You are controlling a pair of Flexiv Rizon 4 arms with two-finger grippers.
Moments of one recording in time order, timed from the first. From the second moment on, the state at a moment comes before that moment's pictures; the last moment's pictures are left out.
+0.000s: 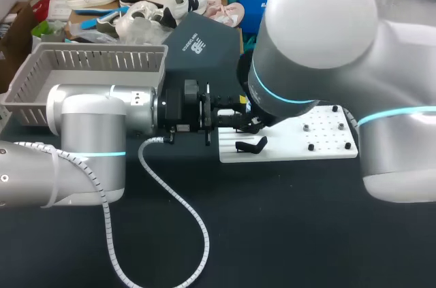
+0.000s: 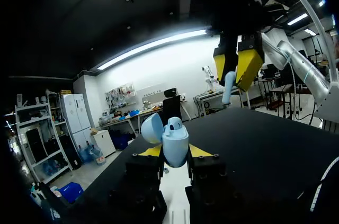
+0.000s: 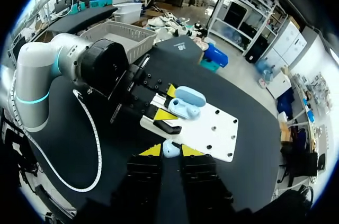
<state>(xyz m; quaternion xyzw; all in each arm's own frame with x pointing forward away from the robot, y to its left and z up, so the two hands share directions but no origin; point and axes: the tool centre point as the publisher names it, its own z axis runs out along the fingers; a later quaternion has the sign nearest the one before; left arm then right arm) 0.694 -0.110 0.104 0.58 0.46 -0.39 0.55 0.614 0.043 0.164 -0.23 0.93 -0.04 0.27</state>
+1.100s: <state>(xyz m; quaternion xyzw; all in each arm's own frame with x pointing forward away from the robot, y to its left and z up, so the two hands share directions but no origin) 0.694 -0.110 0.104 0.58 0.46 -0.39 0.55 0.662 0.046 0.160 -0.28 0.93 -0.01 0.25</state>
